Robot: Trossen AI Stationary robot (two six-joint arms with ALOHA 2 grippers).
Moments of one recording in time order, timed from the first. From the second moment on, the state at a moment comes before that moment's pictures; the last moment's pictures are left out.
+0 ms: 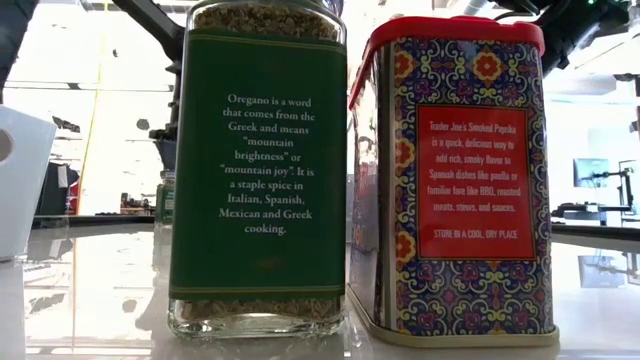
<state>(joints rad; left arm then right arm) 0.99 1.73 1.43 -1.21 -0.12 0.04 -0.02 1.00 0.68 -0.46 0.33 0.79</state>
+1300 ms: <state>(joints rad) 1.00 1.73 1.31 -1.14 -0.13 0.13 -0.02 1.00 0.68 -0.46 0.34 0.81</state>
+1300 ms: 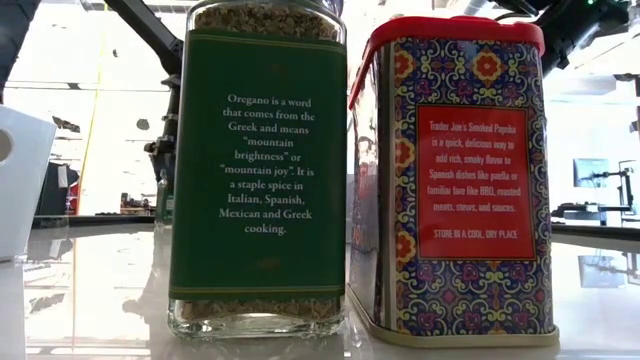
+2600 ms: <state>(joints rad) 0.12 1.49 1.68 -1.11 -0.13 -0.26 0.00 1.00 0.68 -0.50 0.34 0.80</state>
